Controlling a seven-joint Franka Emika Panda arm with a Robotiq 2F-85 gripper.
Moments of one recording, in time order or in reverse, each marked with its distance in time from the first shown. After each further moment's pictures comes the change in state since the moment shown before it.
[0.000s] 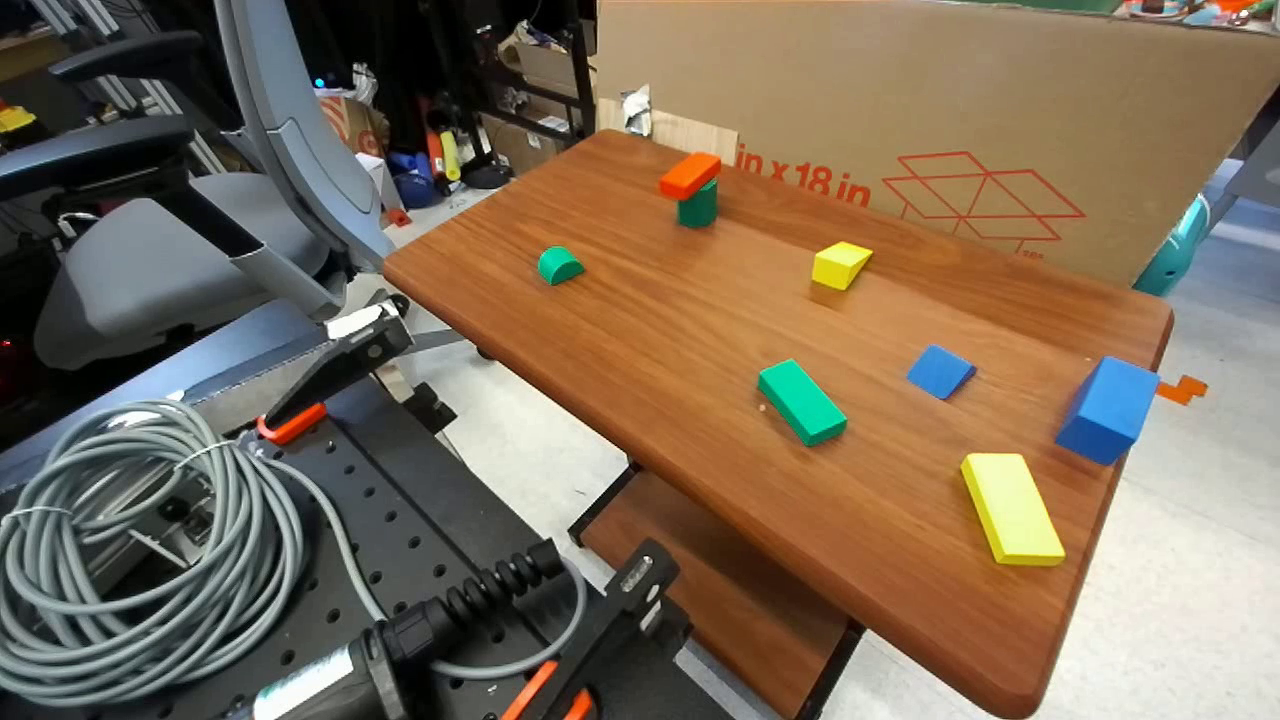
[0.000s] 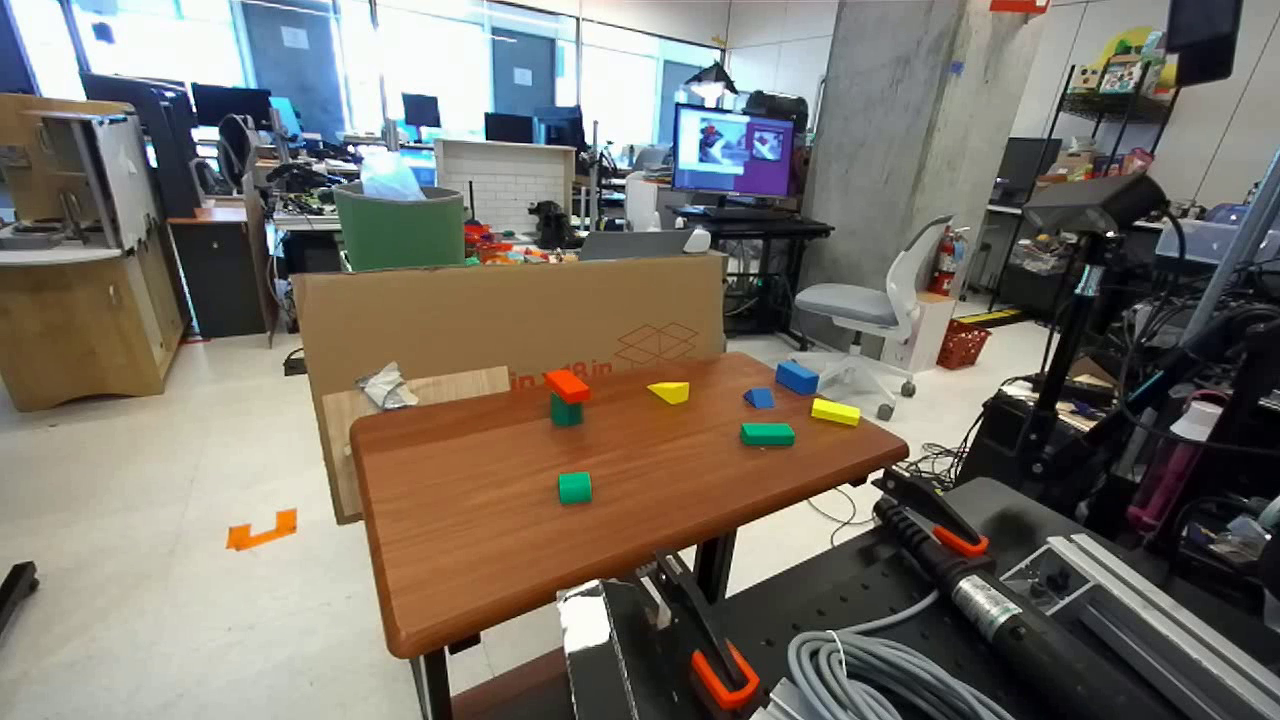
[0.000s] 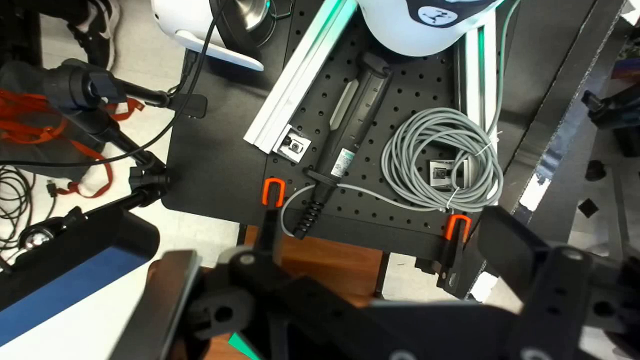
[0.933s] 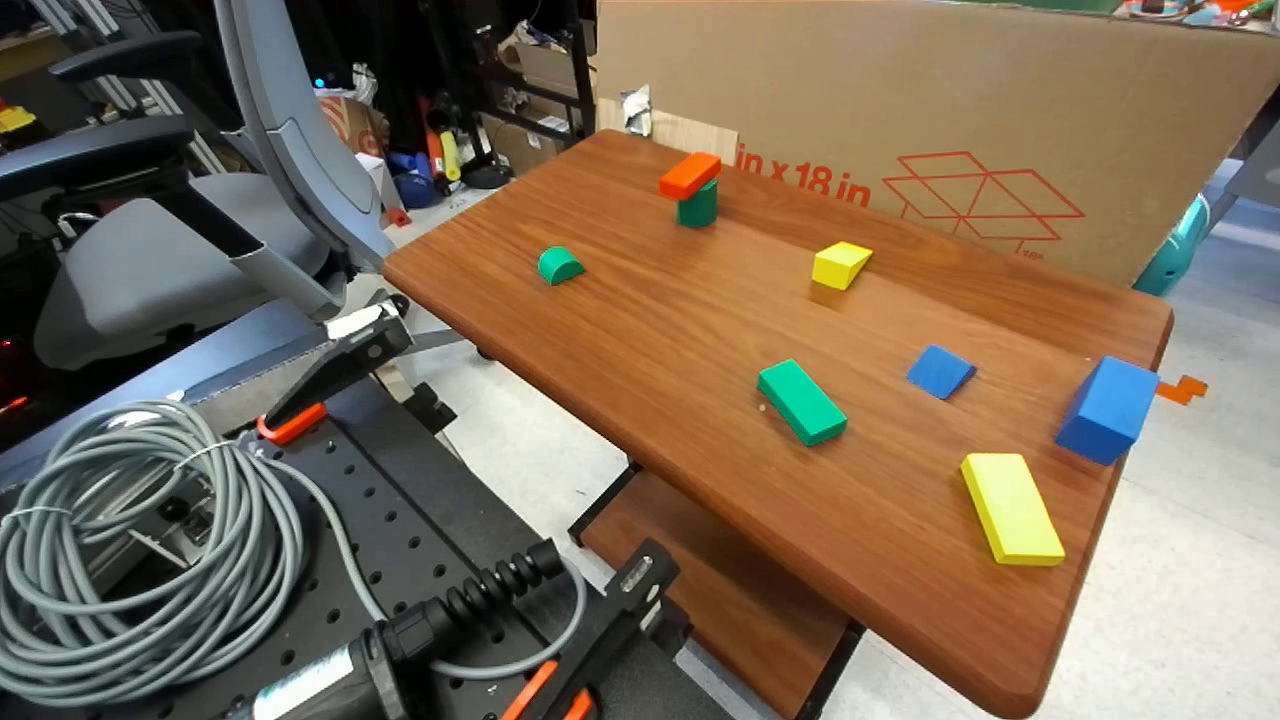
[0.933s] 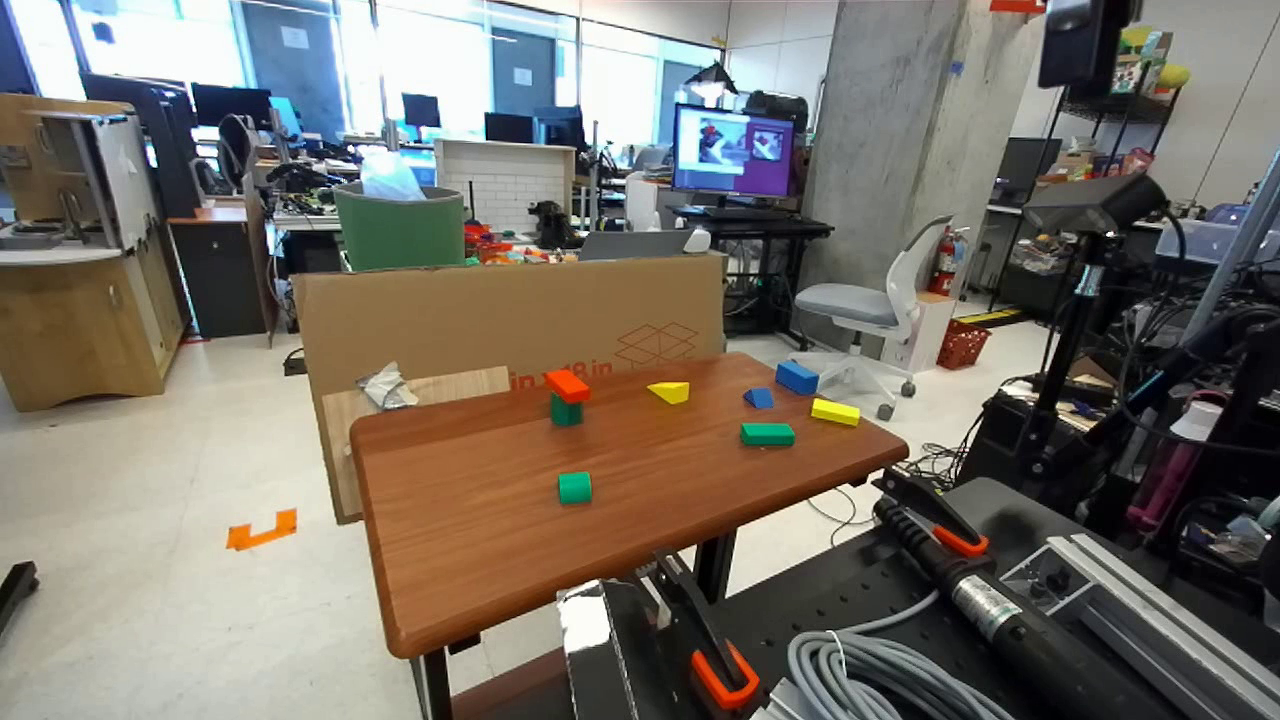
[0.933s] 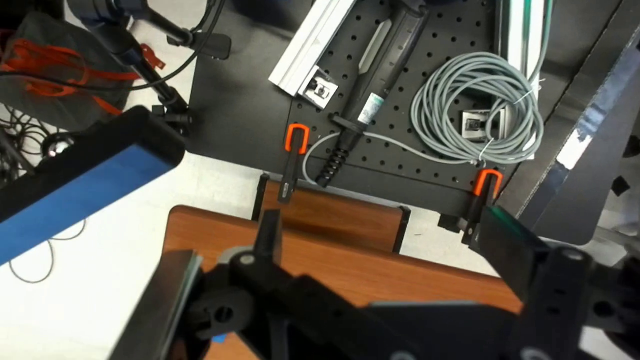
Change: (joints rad) arm 0.014 0.122 0.005 0.038 -0.020 0.162 -0.004
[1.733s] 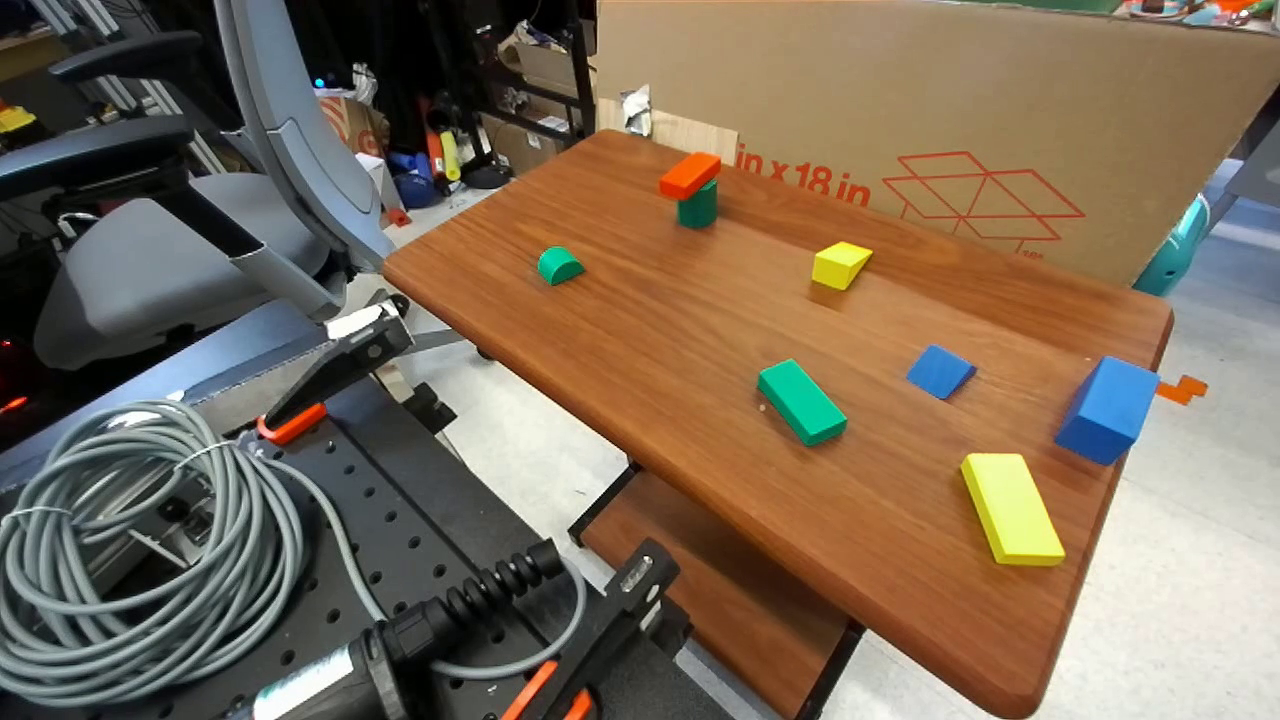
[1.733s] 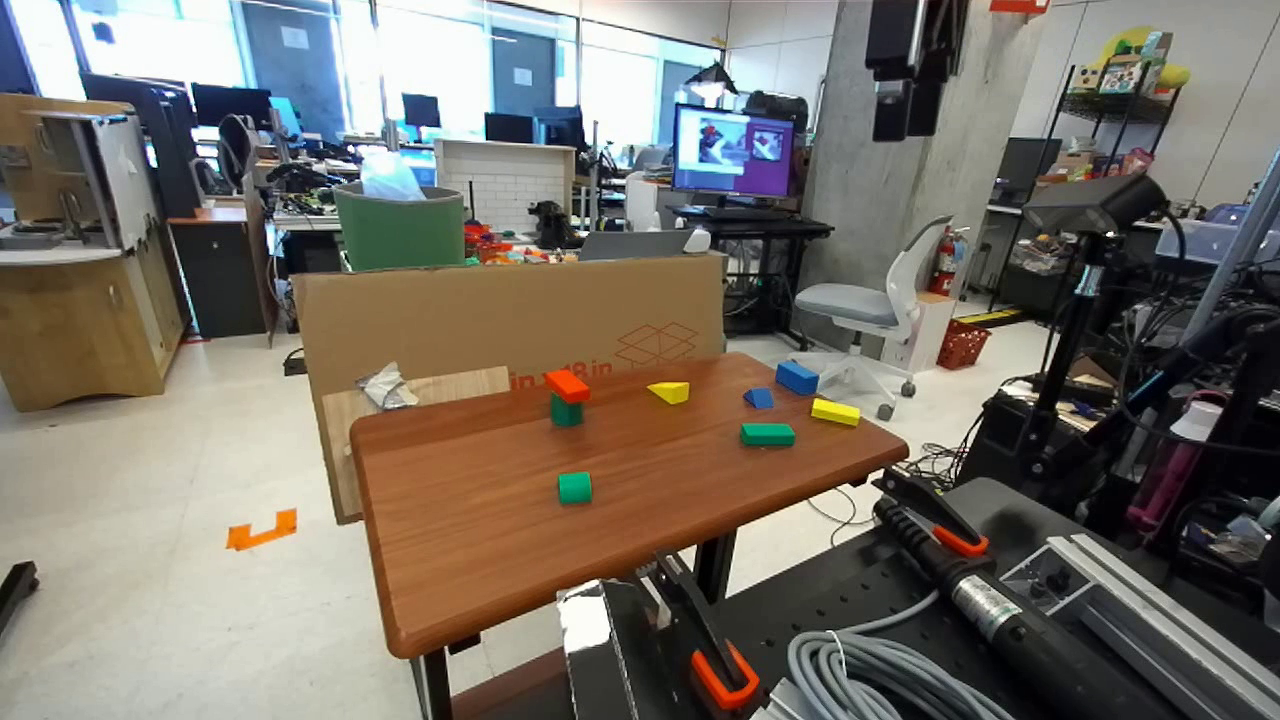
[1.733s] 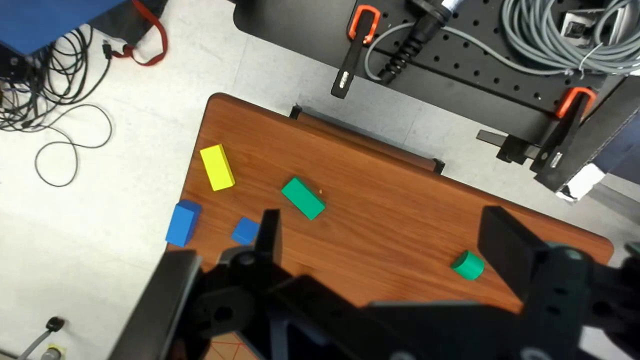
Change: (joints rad) arm 0.003 0.302 -0.003 0.134 -0.029 0.294 -0.093
